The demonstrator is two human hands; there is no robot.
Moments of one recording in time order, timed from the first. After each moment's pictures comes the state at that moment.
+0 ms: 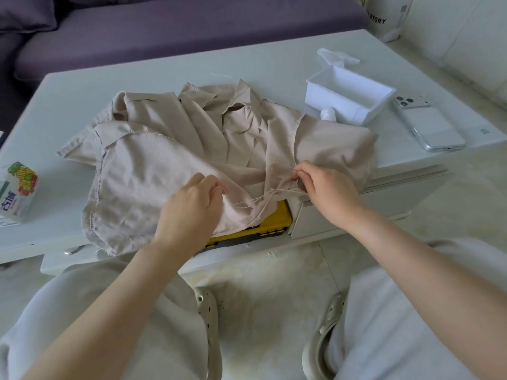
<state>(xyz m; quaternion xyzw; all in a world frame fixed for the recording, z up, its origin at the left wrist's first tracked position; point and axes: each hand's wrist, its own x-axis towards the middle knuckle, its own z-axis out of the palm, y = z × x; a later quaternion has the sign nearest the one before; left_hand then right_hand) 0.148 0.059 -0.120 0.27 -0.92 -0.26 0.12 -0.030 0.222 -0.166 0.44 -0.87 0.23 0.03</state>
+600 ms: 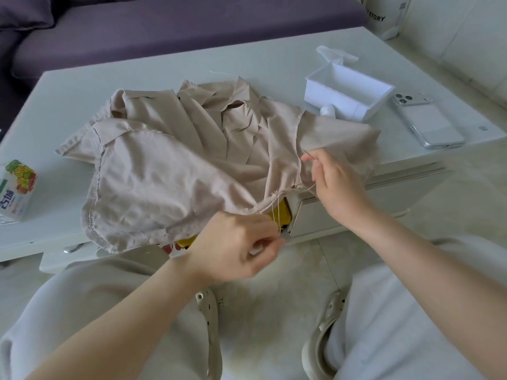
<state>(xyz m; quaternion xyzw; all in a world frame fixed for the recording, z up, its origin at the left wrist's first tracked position) 0.151 0.094 -0.137 -0.12 -0.95 -0.23 0.19 -0.024 0.230 -0.158 0.39 -0.86 0.32 0.08</state>
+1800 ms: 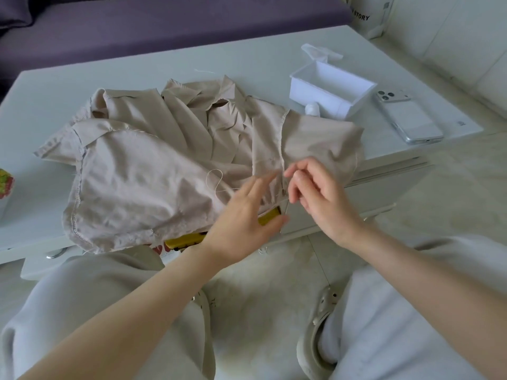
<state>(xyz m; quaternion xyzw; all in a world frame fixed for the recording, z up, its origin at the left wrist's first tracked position) 0.115 0.114 -0.150 0.05 -0.92 -0.38 0.10 0.014 0.247 -0.144 0.40 -0.69 0.59 -0.12</state>
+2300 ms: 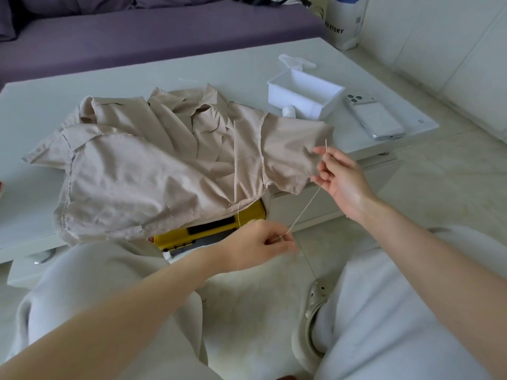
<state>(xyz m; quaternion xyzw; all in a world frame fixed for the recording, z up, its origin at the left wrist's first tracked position) 0.125 0.151 -0.152 -0.04 -0.87 -0.47 -0.12 -0.029 0.291 -0.143 0.06 -0.61 0.76 -0.22</state>
